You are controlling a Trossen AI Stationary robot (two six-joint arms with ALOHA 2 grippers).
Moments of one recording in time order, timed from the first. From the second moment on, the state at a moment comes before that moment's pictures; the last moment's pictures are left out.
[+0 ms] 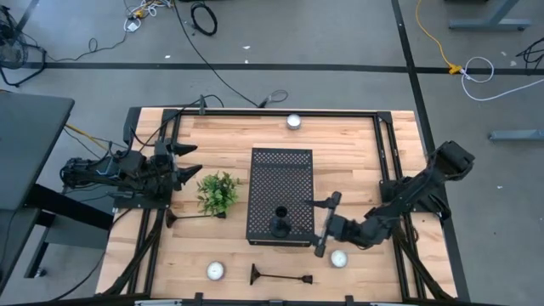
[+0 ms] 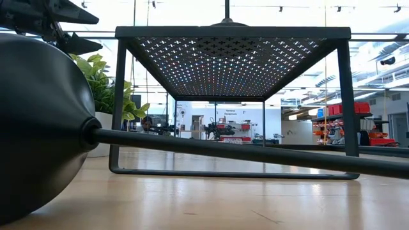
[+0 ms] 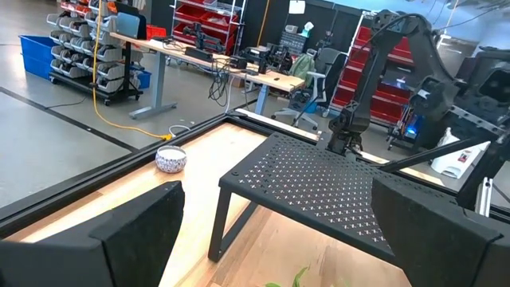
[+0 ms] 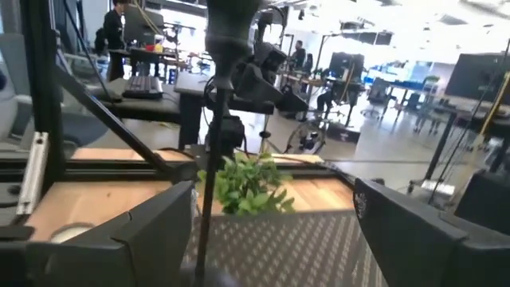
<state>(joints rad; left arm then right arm) -0.13 0.07 0.33 -0.31 -0.49 -0.28 0.71 1.50 0.73 0.84 1.01 -0.20</state>
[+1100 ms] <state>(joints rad) -0.14 0.37 0.47 -0.59 -0.13 -0.54 0.76 1.34 0.51 0.85 1.11 -0.03</state>
